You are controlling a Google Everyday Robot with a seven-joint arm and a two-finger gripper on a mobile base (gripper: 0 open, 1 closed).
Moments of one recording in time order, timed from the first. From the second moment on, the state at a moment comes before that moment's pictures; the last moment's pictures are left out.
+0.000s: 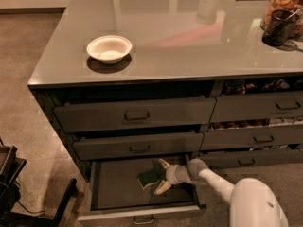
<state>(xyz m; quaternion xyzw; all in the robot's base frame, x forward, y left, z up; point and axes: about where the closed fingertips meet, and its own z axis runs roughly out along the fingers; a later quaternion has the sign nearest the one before) 0.619 -0.054 0.178 -0.59 0.67 0.23 0.38</state>
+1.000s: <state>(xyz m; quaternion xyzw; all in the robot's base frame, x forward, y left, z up) 0.633 -0.042 0.133 -0.58 0.68 0.25 0.37</state>
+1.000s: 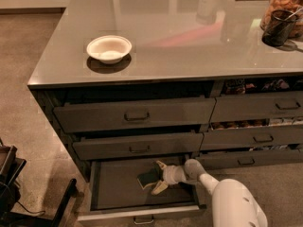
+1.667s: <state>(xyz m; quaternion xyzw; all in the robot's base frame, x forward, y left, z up) 0.634 -0.039 0.125 -0.57 0.69 0.26 0.35</state>
